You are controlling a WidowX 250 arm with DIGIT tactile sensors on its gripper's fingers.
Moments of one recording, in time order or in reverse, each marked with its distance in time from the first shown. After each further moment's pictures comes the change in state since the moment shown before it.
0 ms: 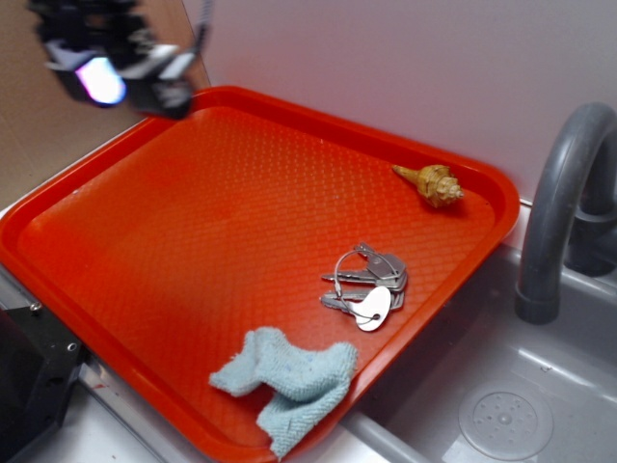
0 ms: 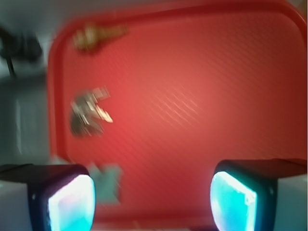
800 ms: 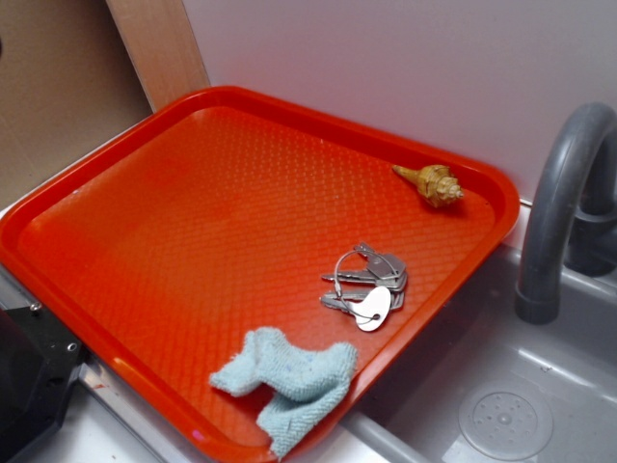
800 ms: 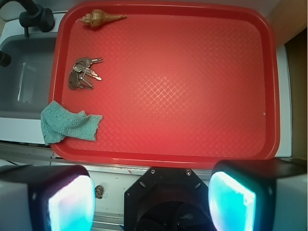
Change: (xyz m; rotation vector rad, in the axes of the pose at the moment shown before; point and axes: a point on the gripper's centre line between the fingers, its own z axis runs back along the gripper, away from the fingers) arm -0.065 0.056 0.095 0.093 0.036 -0.204
